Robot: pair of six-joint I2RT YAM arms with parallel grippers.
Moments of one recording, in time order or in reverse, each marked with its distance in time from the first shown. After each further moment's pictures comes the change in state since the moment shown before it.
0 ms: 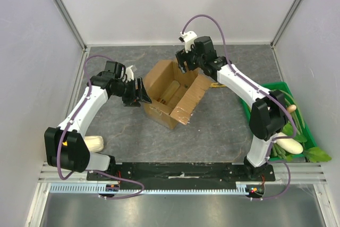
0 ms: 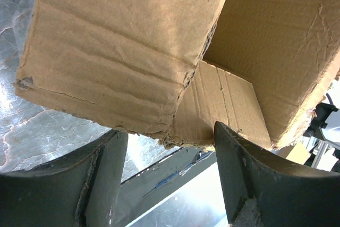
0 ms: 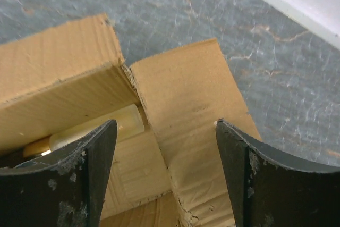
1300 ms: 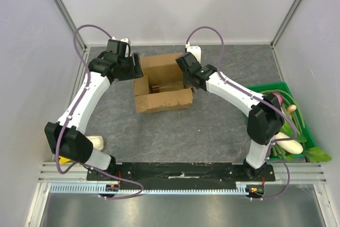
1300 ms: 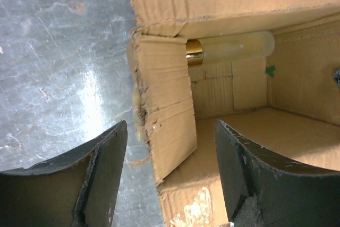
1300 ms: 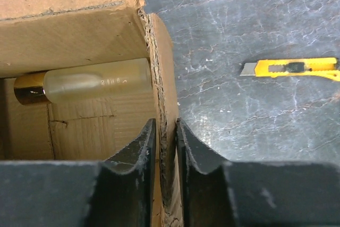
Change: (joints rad) left arm -0.066 0.085 0.345 -0.016 -0.511 -0.020; right arm 0.180 -0.002 -0.016 -0.341 0.563 0.584
